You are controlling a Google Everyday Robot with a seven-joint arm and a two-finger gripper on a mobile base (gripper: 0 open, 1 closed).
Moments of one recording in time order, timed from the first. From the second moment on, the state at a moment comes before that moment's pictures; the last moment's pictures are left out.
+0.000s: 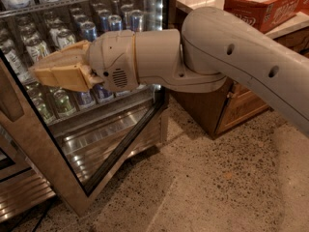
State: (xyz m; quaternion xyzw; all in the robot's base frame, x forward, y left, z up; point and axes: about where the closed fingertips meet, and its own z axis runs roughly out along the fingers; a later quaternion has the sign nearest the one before) arm 0.427 0.166 1.026 -0.53 0.51 0.46 0.50
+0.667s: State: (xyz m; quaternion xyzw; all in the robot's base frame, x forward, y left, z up) arm 0.427 0.166 1.026 -0.53 0.51 0.46 0.50
